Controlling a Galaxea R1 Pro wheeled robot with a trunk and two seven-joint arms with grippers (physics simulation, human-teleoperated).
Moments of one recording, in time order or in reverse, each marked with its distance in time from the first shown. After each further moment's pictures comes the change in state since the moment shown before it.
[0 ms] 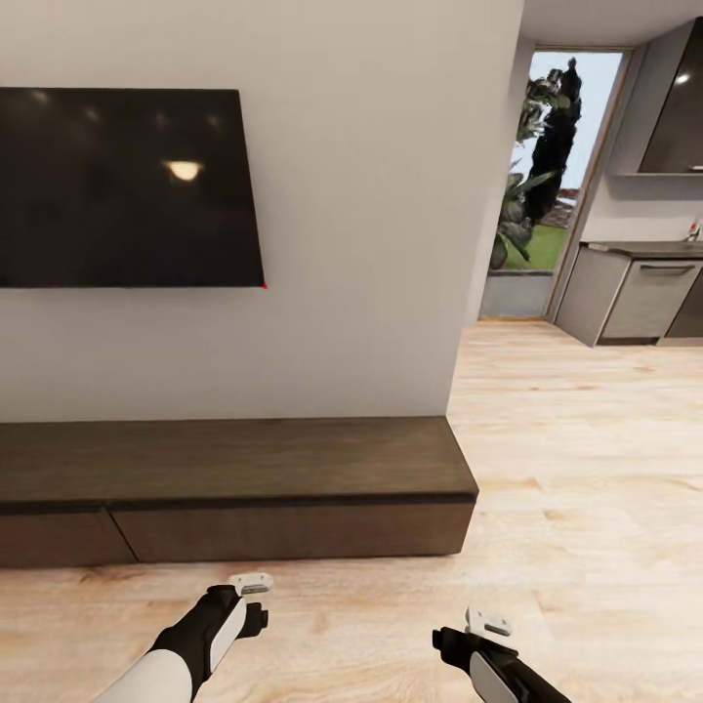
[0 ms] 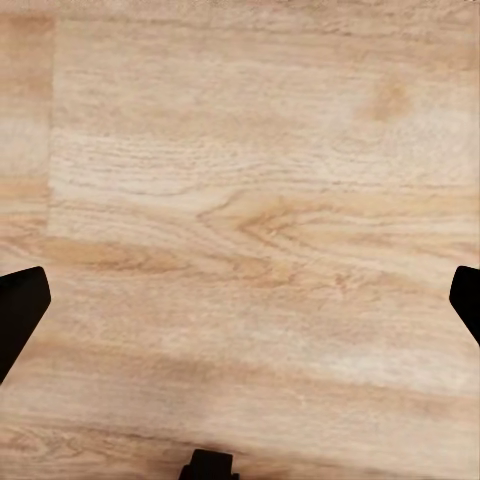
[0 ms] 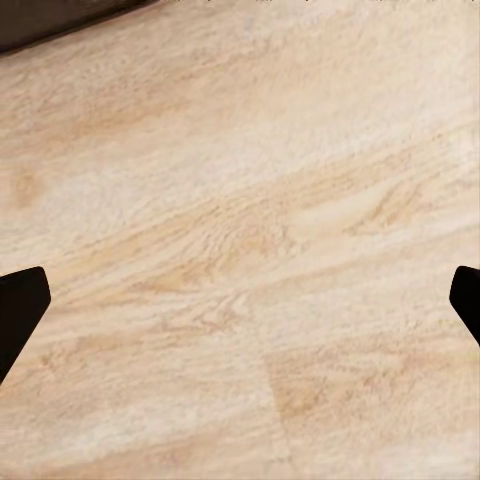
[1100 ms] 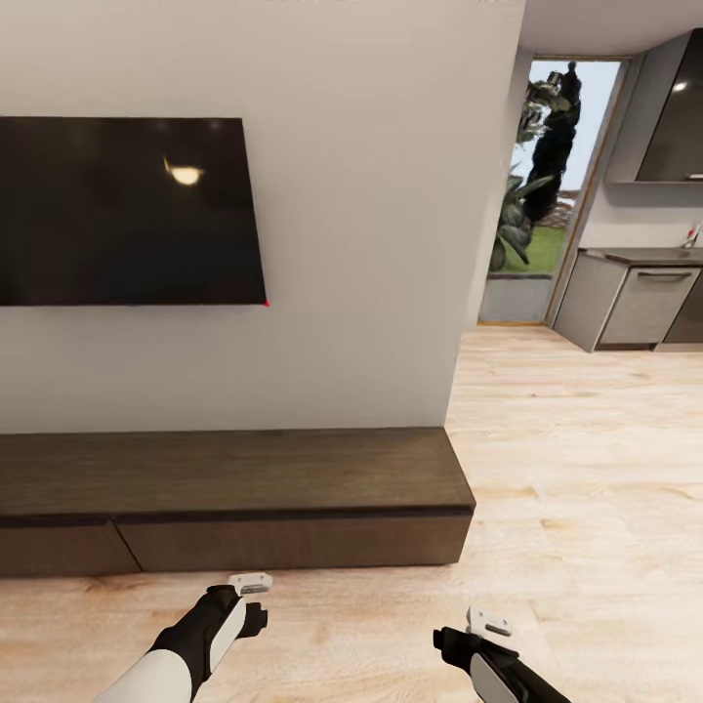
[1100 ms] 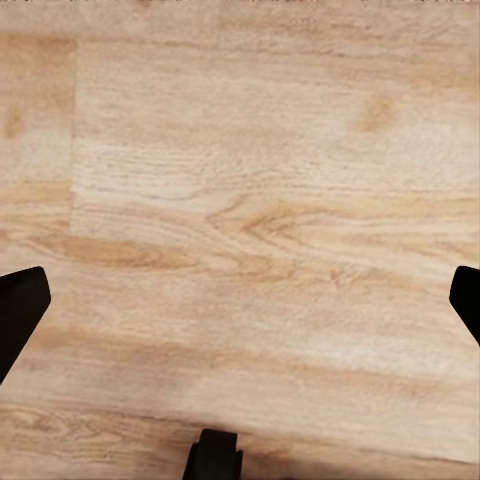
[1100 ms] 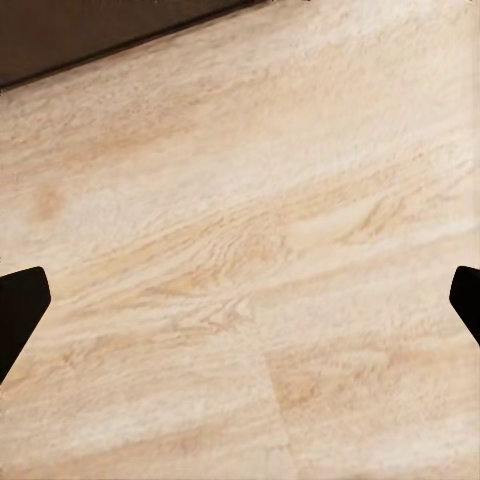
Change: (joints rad) left arm 0.000 0.001 0.000 0.000 -0.001 -0.001 0.001; right arm 0.000 -0.001 0.000 0.005 0.000 -0.016 -0.001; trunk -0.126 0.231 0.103
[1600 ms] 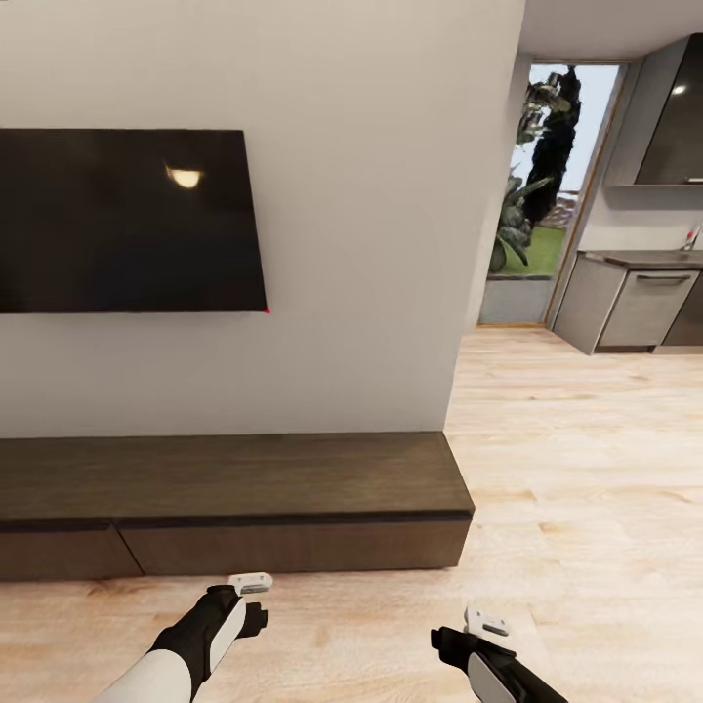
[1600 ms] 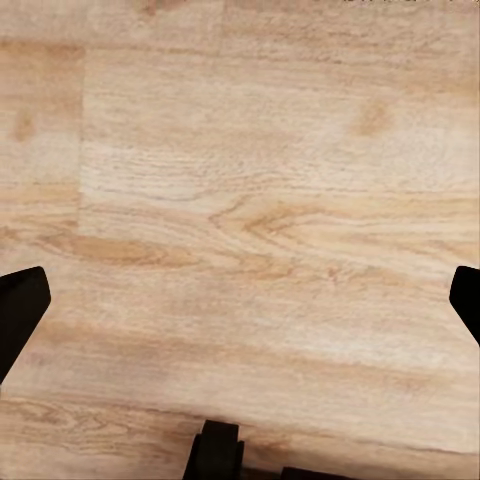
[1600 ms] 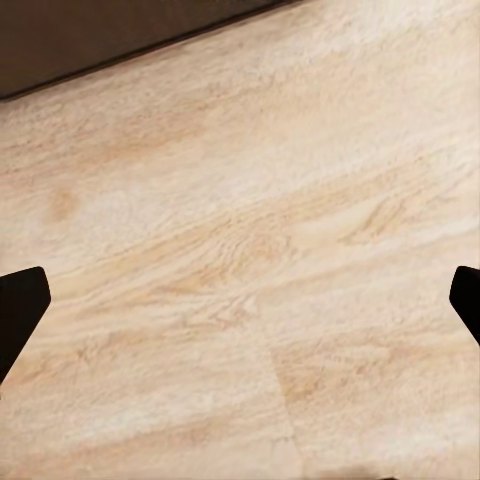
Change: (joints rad) left arm 0.000 0.000 0.000 0.000 0.000 -0.001 0.000; right arm 0.000 0.007 0.000 -0.001 -0.001 0.000 -0.002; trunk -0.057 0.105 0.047
